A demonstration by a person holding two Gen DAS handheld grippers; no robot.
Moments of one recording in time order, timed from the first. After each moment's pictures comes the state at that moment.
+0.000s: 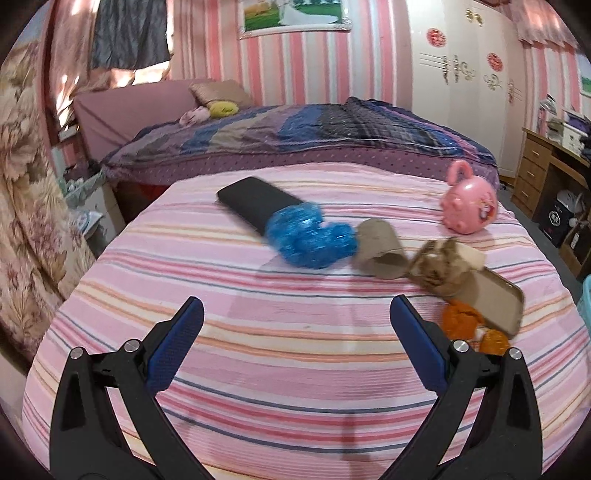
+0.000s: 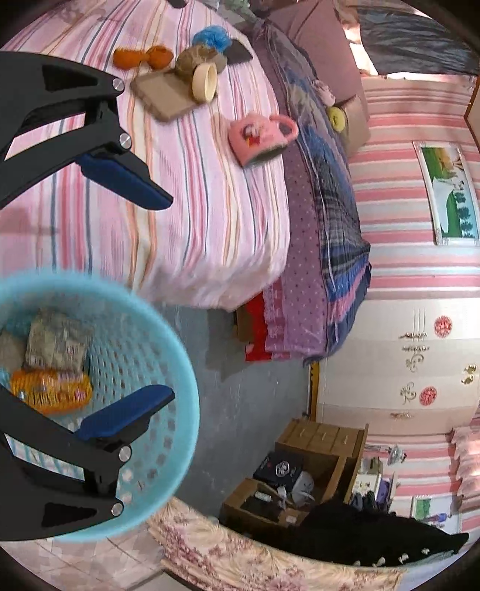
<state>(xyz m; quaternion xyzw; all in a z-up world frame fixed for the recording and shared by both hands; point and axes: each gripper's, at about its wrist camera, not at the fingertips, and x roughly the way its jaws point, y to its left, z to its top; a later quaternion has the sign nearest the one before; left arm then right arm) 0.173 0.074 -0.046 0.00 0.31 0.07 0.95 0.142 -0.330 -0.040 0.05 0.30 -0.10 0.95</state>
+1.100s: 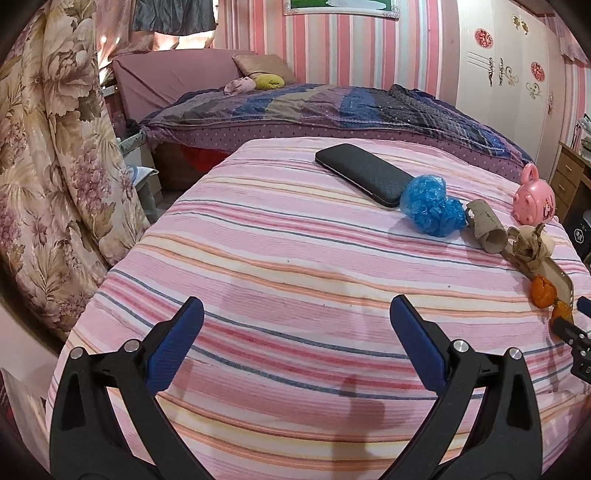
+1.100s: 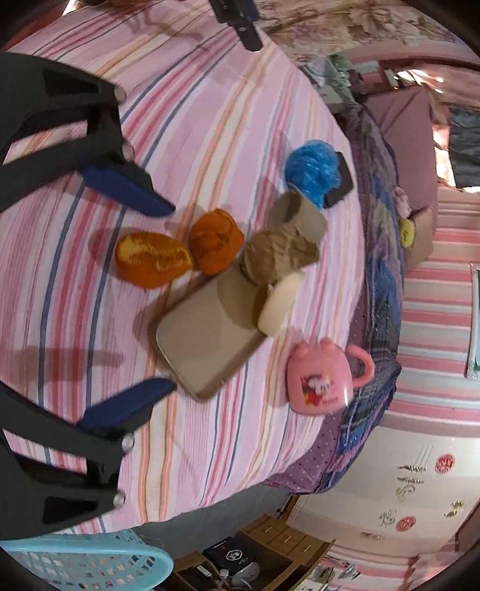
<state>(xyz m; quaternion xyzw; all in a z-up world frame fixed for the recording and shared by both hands) 0.146 0.179 -0.063 -0.03 0.34 0.12 0.93 0.166 -0.115 -0.076 -0.06 0.38 0.08 0.92</state>
